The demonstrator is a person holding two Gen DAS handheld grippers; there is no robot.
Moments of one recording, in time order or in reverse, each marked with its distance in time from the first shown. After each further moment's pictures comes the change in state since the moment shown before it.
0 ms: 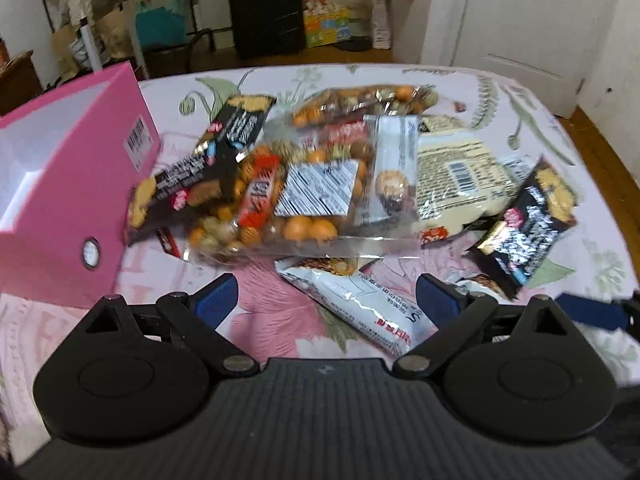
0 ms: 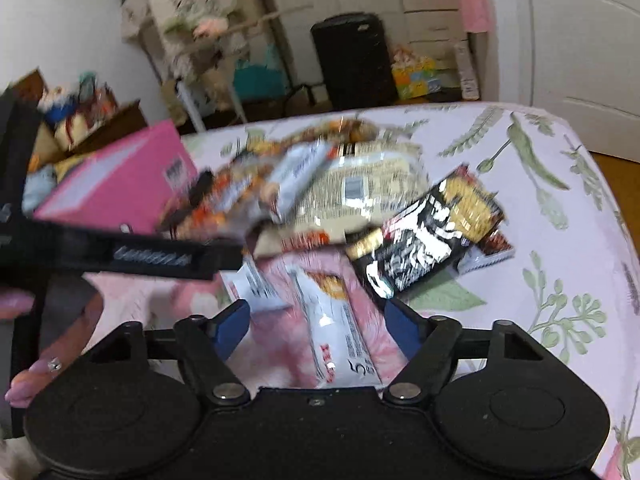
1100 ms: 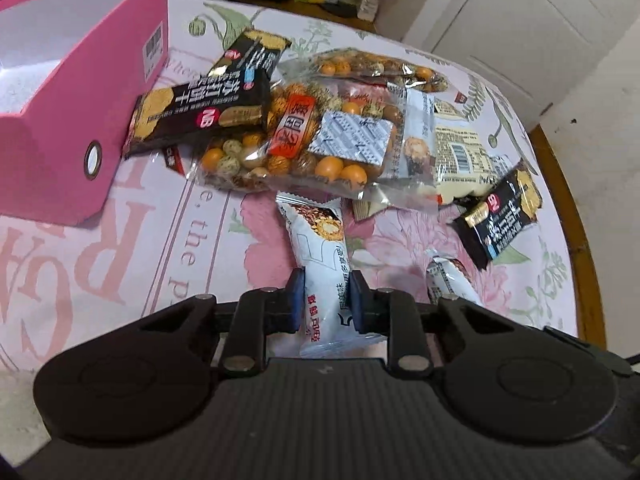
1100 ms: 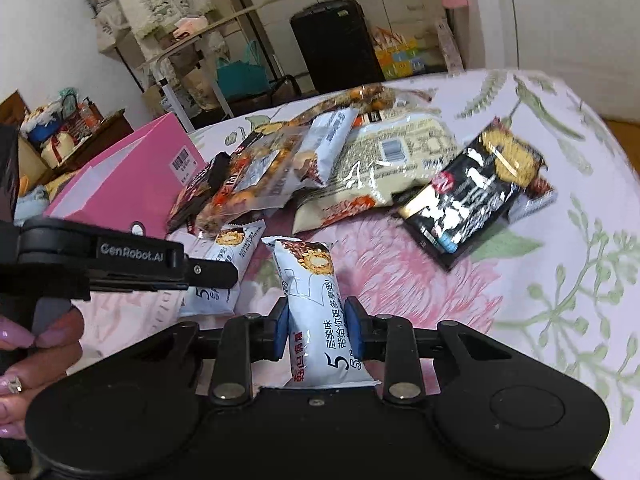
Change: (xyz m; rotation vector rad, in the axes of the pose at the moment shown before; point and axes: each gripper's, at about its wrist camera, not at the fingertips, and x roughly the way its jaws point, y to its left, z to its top) left arm -0.011 0.074 -0.014 -0.185 0.144 -0.261; right arm 0.007 0.041 -0.009 0.175 0.027 -0.019
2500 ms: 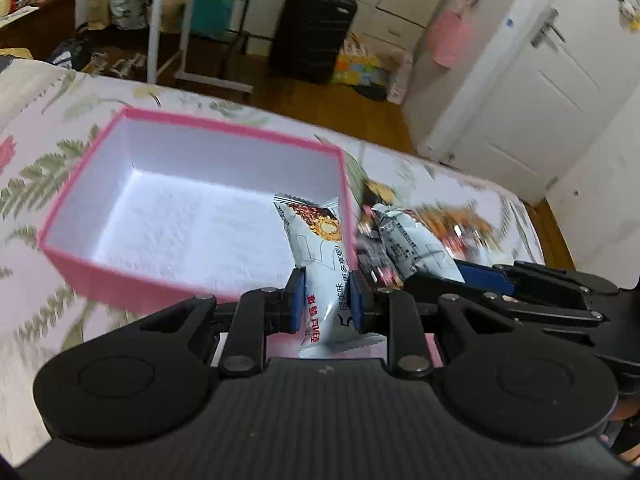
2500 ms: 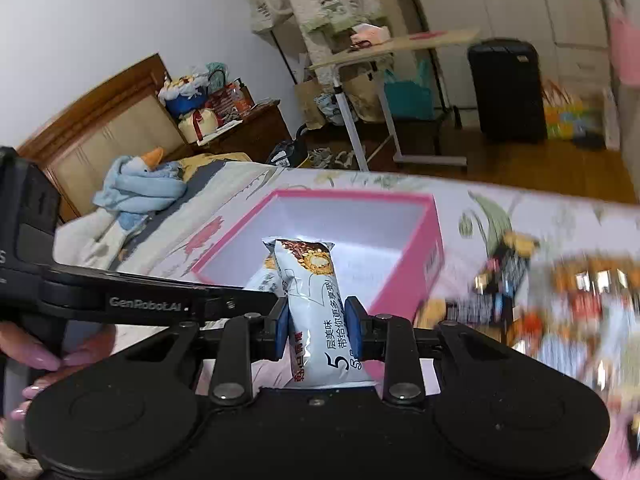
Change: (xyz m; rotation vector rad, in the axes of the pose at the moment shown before) left arm -0.174 0.155 0.088 -0.050 -0.211 0.024; right arm 0.038 0.223 0.120 -0.359 -0.019 0.305
